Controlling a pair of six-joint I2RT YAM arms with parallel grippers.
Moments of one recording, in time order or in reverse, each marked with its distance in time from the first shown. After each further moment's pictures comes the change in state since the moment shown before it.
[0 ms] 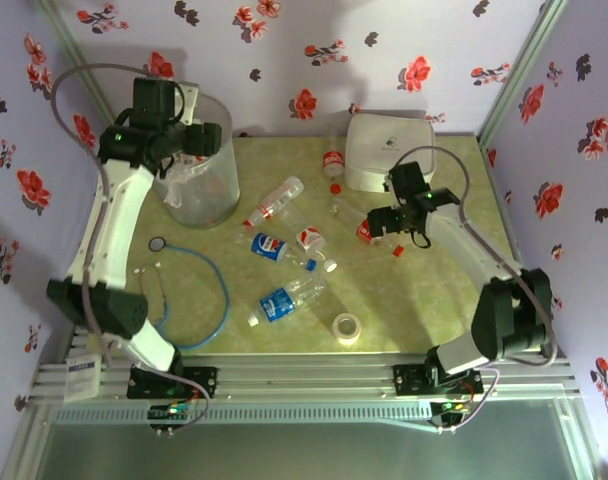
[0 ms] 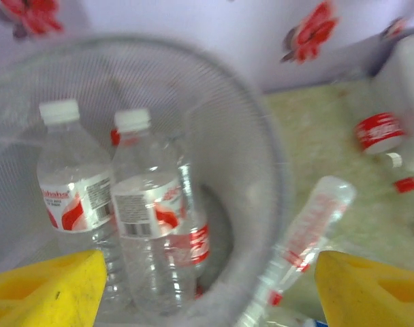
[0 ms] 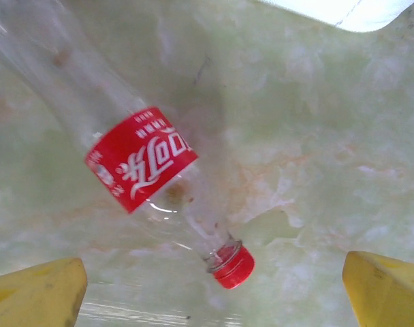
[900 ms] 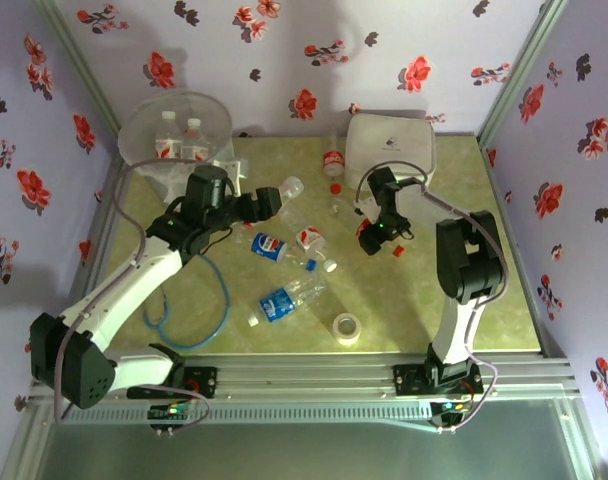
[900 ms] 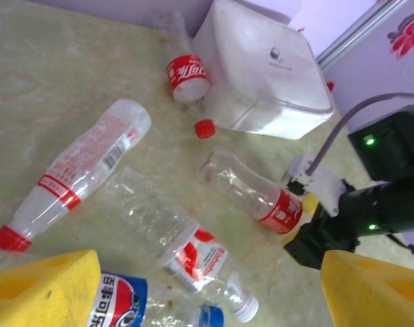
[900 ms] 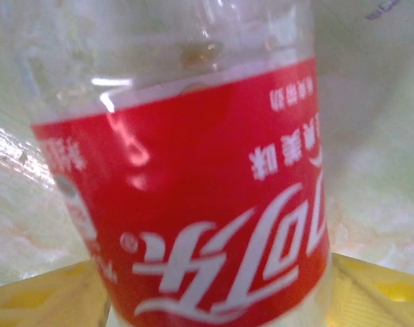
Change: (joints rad) left arm -0.291 -0.333 -0.860 0.650 0.183 -0.539; right arm -0.002 0.393 0.141 -0.063 -0.098 -0.415
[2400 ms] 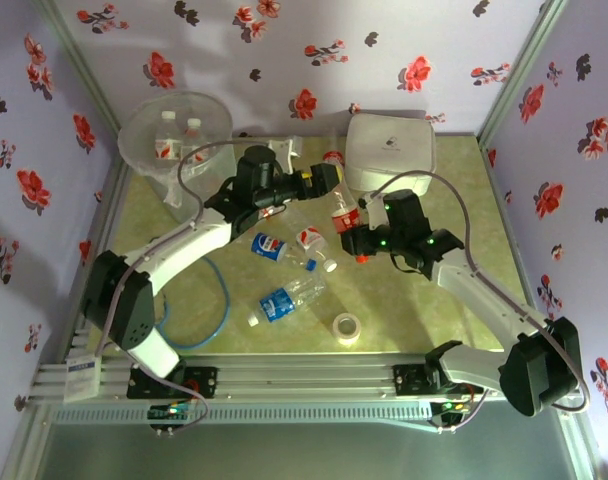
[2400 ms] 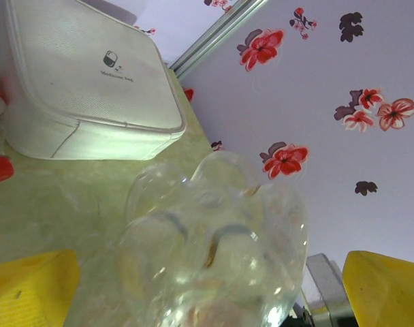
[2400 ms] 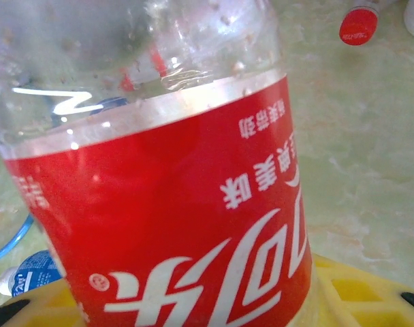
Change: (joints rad) left arm -0.134 0.376 0.215 0.402 0.221 -0.237; right arm 0.176 -0.711 -0.434 0.423 -0.305 0.546
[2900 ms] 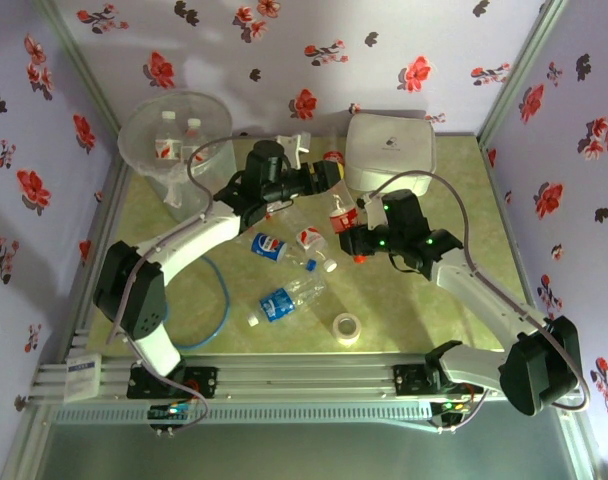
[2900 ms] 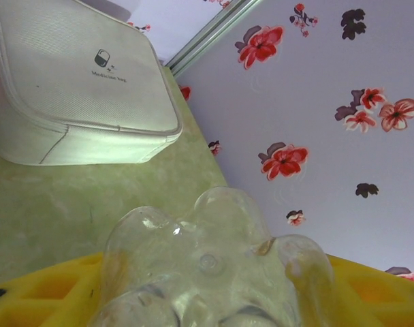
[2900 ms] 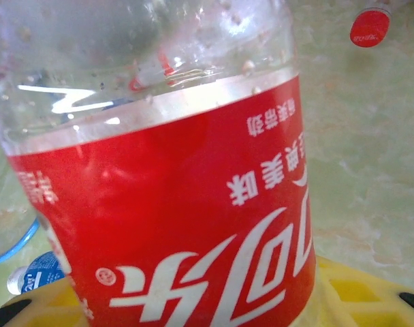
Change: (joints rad) left arm -0.005 0.071 0.082 -0.021 0.011 0.003; right arm 0.008 0.002 0.000 0.014 -0.014 0.012
